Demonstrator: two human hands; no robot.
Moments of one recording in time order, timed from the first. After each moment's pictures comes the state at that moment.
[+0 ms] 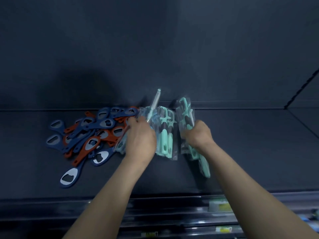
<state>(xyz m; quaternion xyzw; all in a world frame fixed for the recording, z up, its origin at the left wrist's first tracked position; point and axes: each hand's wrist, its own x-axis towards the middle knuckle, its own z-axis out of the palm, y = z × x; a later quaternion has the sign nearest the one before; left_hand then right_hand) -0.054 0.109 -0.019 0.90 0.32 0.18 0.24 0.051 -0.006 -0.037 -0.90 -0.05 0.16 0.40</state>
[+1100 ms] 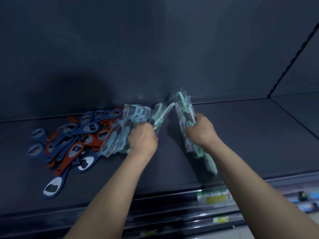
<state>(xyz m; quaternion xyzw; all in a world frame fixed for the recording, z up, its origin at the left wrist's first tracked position) -0.012 0.087 -0.037 0.94 0.30 0.02 0.15 0.058 -0.051 -0.028 -0.90 -0.08 0.11 0.42</state>
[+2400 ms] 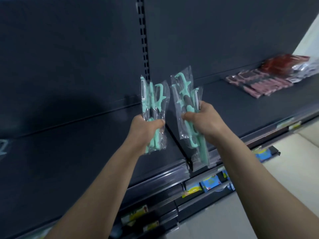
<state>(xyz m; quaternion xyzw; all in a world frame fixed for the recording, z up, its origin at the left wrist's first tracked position) 0.153 -0.292 0.001 0.75 0.18 0.02 0.63 0.187 -0.449 0.012 -0.78 0.00 0.06 0.62</state>
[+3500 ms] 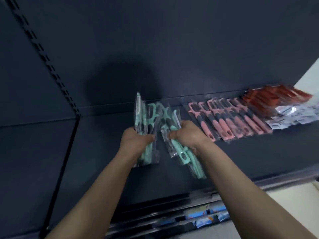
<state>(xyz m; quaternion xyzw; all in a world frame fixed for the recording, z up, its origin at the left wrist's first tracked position) 0.349 -0.515 -0.044 0.72 0.32 0.06 0.61 0.417 -0.655 -0.025 -0.83 -0.06 0.23 0.50</state>
